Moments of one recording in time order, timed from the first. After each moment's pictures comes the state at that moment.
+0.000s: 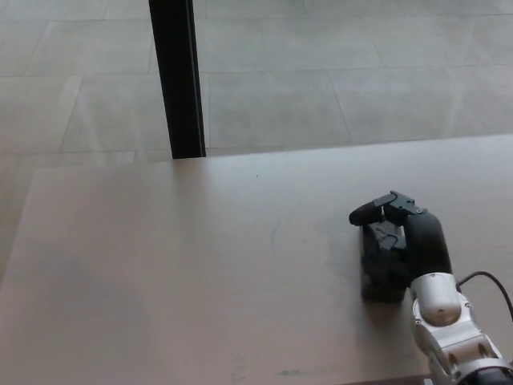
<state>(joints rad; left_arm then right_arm) -0.20 0.53 0.55 0.89 -0.27 0.10 0.11 -0.63 -0.09 0.06 0.90 -0.15 -0.17 -0.24</state>
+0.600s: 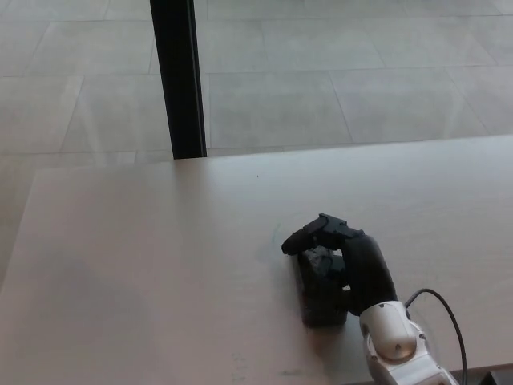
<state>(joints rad) -0.22 0.53 0.52 0.88 -0.28 0.10 0.12 -0.47 0.00 0.21 0.65 -0.15 -0.15 -0.17</state>
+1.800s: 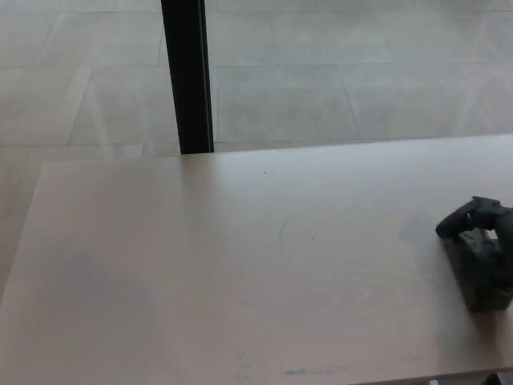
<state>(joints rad) -0.24 0.53 0.52 0.91 -0.29 0.10 0.13 -0.57 -0.43 0.03 0.86 -0.18 -0.12 -0.11</state>
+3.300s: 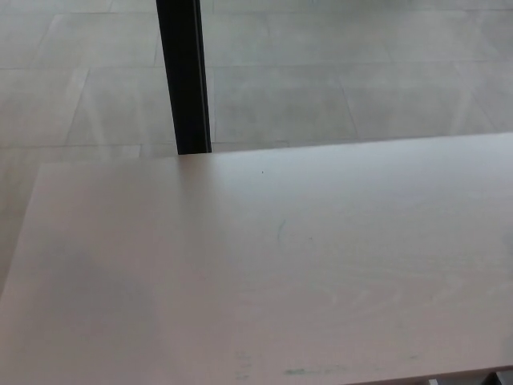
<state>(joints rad) -0.18 0.54 0.53 0.91 -0.28 0.09 0.15 -0.53 -0.58 -0.19 0.91 -0.07 -0.11 -0.07</state>
